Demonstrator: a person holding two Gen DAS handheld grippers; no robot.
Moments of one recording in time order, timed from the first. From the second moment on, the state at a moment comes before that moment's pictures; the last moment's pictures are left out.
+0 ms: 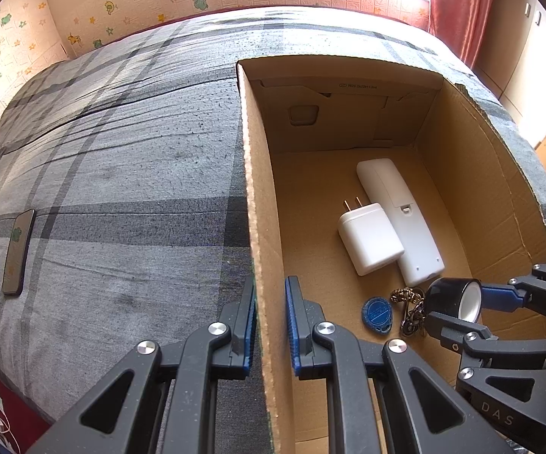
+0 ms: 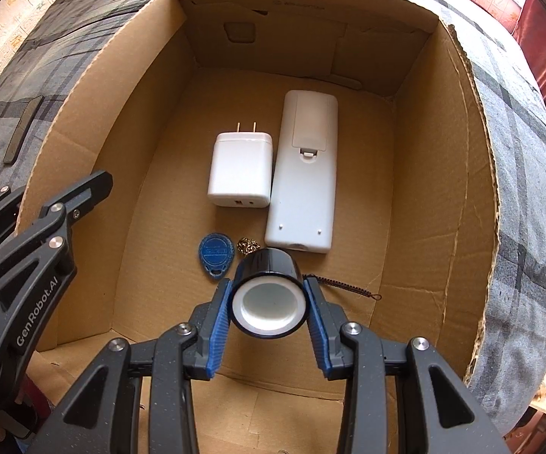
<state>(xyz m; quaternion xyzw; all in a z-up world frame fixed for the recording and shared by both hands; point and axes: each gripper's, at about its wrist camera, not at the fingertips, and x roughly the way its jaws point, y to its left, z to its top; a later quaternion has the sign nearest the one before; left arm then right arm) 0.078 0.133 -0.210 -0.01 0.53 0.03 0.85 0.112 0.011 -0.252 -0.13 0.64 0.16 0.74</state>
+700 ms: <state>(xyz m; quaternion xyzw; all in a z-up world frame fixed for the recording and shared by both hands) 0.078 0.132 -0.211 -0.01 0.53 0.03 0.85 0.097 0.009 -0.212 -0.13 0.60 0.17 0.77</state>
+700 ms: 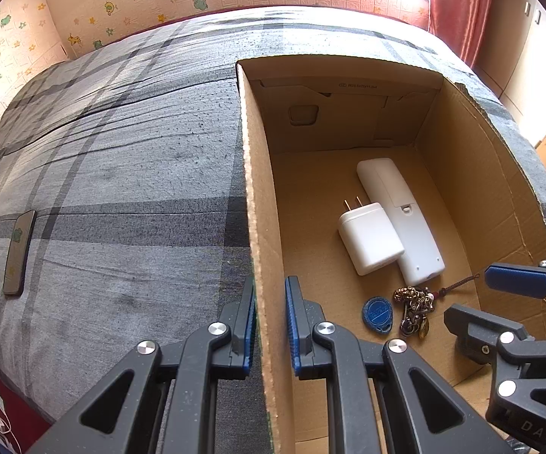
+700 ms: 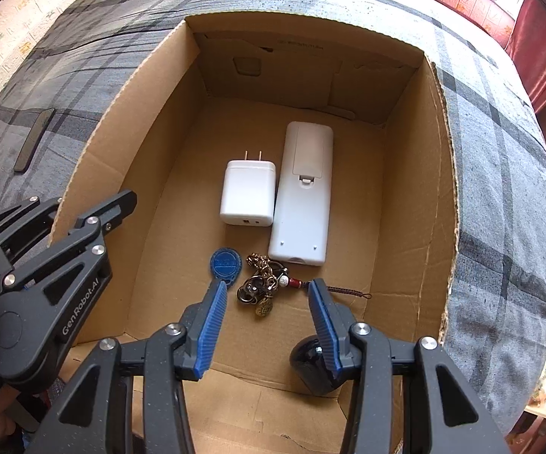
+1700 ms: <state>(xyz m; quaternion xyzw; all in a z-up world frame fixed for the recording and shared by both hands) 0.079 0.130 -0.210 0.00 0.53 0.03 0.85 0.111 -0.077 -0.127 -0.08 0.54 0.11 0.83</state>
